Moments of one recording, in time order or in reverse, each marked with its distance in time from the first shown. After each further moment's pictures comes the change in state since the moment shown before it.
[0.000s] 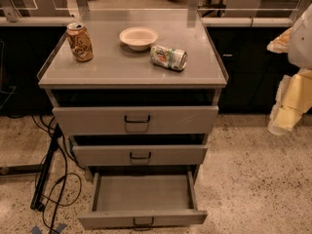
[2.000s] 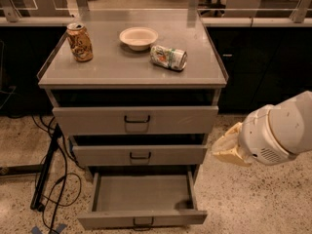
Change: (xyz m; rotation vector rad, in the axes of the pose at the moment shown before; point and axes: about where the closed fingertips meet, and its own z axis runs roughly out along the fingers) arm -0.027 0.094 0.130 -0.076 -0.294 0.181
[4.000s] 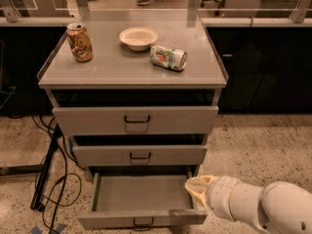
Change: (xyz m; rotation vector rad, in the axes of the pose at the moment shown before) arm 0.064 0.027 0.181 0.152 -0.312 0.221
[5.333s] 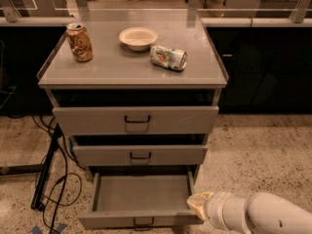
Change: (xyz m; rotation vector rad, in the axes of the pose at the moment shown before) arm 0.092 0.002 0.055 -0.035 0.112 0.160
